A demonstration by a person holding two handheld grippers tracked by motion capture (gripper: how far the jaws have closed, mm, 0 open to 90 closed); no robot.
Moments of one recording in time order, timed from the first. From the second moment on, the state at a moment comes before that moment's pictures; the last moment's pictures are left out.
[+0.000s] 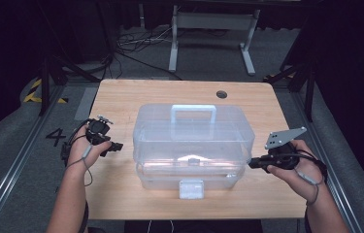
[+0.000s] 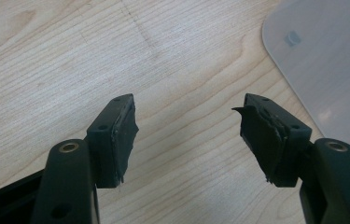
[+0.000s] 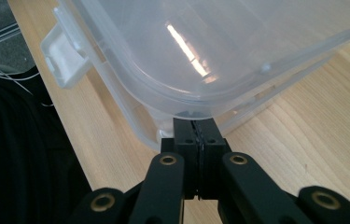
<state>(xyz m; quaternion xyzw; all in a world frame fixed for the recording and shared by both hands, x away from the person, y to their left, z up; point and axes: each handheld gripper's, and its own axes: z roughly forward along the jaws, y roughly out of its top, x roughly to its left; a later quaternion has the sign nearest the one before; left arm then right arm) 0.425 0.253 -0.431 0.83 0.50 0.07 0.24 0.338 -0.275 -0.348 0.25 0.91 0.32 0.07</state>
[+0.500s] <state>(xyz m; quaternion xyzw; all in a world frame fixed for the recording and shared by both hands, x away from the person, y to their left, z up) 0.426 0.255 -0.435 0.83 0.50 0.06 0.23 0.339 -0.269 -0.356 0.24 0.93 0.28 0.05</state>
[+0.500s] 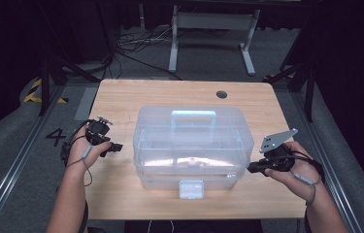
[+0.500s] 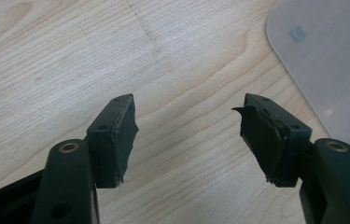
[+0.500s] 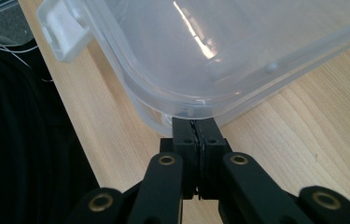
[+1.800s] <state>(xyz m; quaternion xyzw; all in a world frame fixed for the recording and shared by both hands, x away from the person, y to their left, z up) 0.427 0.258 -0.440 0.83 0.51 0.06 0.23 0.342 -0.263 -0.369 0.23 0.94 0.24 0.03</state>
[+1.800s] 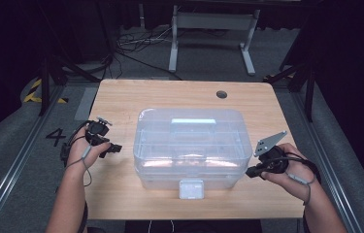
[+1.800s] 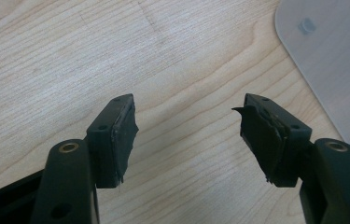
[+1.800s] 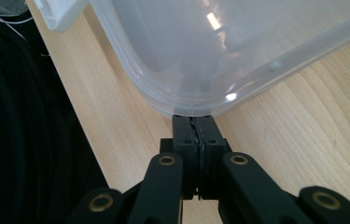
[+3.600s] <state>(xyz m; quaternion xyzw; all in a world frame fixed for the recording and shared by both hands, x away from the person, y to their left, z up) 0.391 0.274 -0.437 0.81 0.52 0.07 0.25 0.400 -0.344 -0.348 0.36 0.80 0.44 0.17</state>
